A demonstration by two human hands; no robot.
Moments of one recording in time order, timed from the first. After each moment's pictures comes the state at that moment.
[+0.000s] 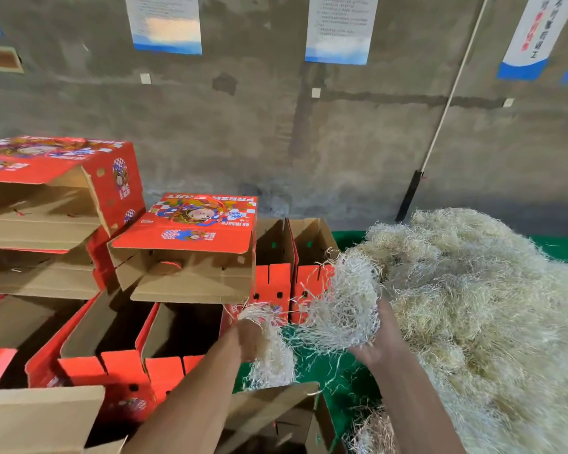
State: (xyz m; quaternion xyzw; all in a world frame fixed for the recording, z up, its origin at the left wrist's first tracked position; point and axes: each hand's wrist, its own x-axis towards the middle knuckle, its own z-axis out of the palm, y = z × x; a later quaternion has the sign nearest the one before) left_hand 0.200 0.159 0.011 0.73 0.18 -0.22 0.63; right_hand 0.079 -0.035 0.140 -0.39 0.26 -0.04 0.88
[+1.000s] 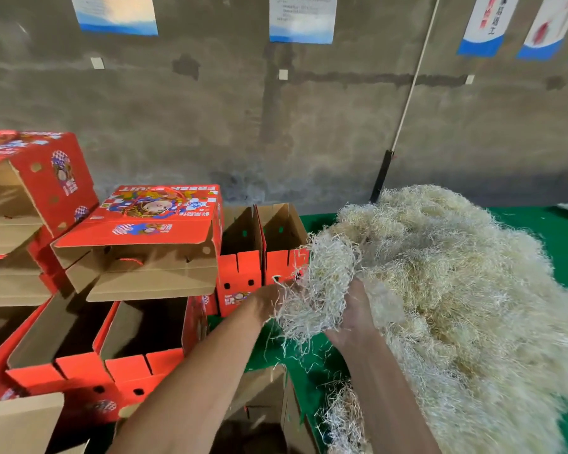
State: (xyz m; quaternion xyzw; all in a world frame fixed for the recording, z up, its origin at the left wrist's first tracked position) left_hand 0.177 0.060 0.097 0.70 0.10 -0.29 0.65; right_hand 0.078 -0.056 0.135 -0.44 0.23 -0.04 0.87
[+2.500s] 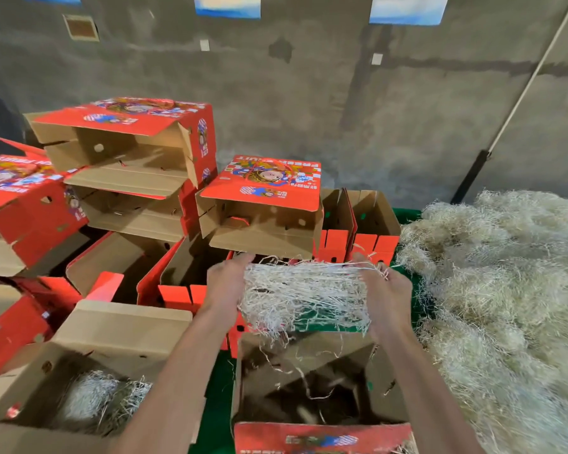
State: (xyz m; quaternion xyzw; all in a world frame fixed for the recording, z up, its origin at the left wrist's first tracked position) left_hand 0.098 0.292 0.089 0.57 0.29 0.03 0.77; right_hand 0.074 0.052 0.102 -0.68 0.14 -0.11 0.71
